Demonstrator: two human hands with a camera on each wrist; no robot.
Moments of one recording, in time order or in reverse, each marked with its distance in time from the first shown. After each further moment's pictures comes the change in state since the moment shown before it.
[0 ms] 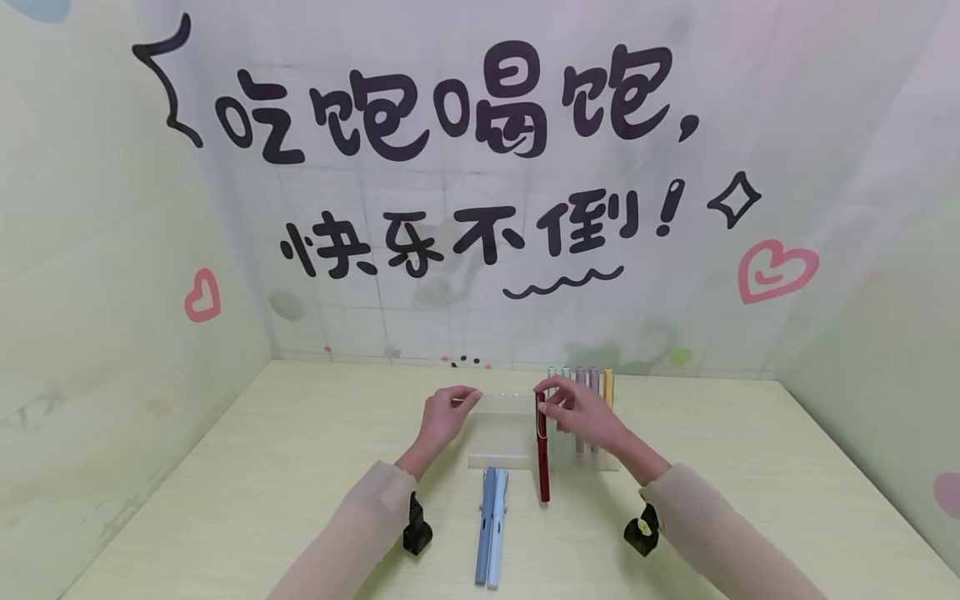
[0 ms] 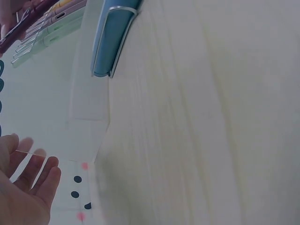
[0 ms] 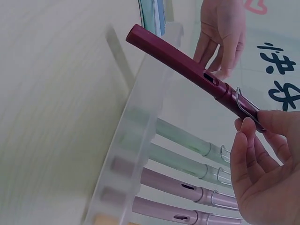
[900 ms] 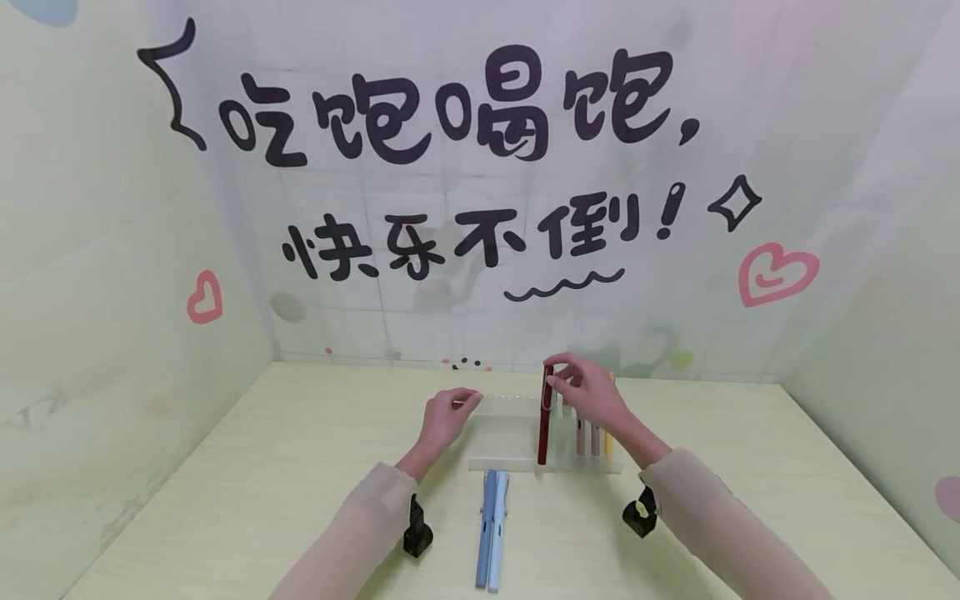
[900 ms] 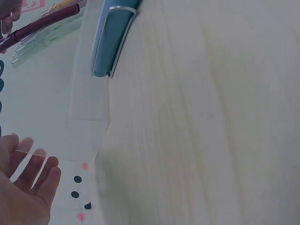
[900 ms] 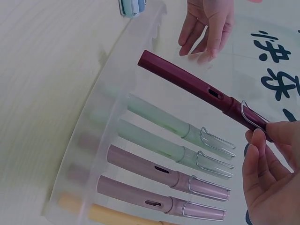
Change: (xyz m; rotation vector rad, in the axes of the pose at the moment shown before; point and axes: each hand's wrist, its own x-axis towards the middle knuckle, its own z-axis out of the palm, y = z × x) left_hand 0.000 0.000 0.000 0.022 -0.005 -0.007; right_hand 0.014 -0.011 -0.016 -0.060 0.177 -0.055
